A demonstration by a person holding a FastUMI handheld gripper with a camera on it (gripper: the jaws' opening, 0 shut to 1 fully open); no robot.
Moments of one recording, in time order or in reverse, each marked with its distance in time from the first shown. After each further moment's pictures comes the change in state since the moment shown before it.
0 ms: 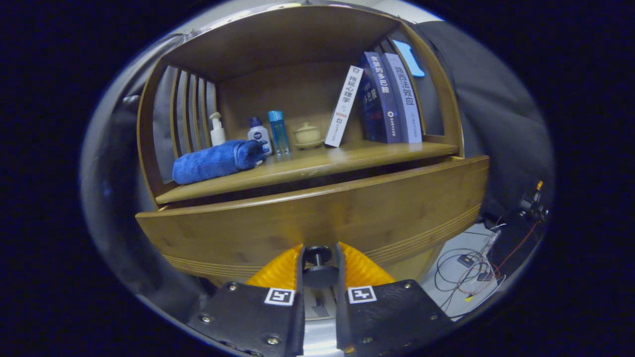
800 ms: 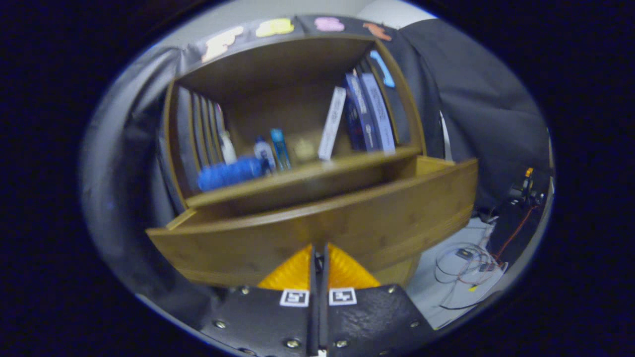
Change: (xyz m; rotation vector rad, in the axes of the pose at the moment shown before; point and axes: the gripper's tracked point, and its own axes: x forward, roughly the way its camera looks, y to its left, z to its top) arm -0.104 -0.036 -0.002 0.046 -0.099 -0.077
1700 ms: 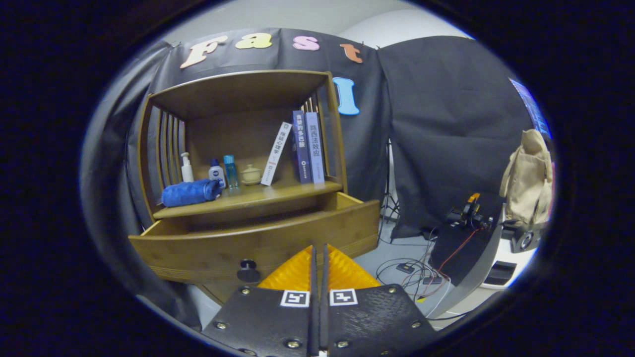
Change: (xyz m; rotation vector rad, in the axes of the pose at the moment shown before) arm -0.062 -0.068 0.068 -0.067 -0.092 -0.190
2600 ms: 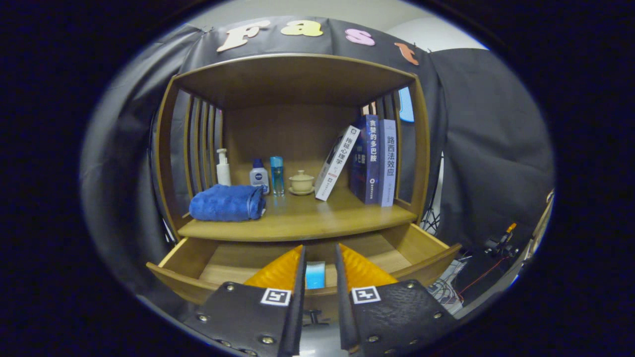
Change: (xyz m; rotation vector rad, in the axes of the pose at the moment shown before) arm 0.078 0.127 0.041 -0.106 0.067 0.175
